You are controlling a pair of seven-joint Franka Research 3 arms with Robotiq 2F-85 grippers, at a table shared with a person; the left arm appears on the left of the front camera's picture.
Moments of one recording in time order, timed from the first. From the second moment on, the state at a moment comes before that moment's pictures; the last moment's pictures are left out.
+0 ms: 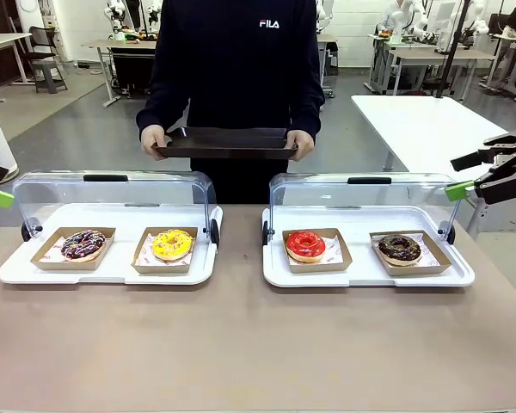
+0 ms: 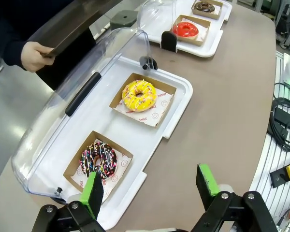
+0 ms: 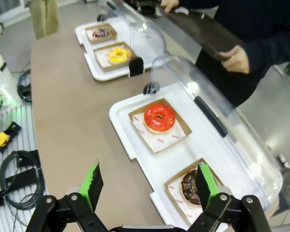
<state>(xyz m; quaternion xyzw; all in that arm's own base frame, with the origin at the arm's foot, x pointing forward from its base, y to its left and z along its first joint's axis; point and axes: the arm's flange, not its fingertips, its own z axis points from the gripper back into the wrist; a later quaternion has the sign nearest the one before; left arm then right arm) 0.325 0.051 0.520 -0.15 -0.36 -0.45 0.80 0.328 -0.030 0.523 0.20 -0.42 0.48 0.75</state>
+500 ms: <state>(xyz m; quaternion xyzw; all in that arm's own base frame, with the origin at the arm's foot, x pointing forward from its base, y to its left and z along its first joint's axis) 0.324 0.051 0.518 -0.16 -0.37 -0.46 0.79 0.326 -0.035 0.522 0.21 -0.43 0.48 0.74</state>
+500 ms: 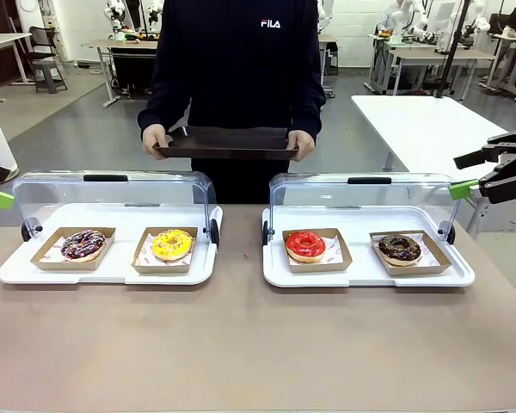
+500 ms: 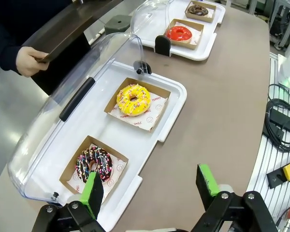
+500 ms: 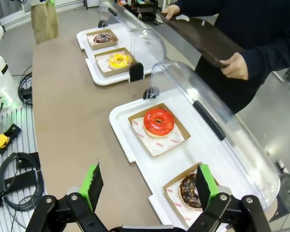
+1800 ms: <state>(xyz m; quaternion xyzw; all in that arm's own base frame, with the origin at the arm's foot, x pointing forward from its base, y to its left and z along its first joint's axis) 0.322 0.057 0.519 -0.16 -0.38 -0.46 0.79 0.323 -0.035 0.526 0.19 -0.43 0.48 0.73</state>
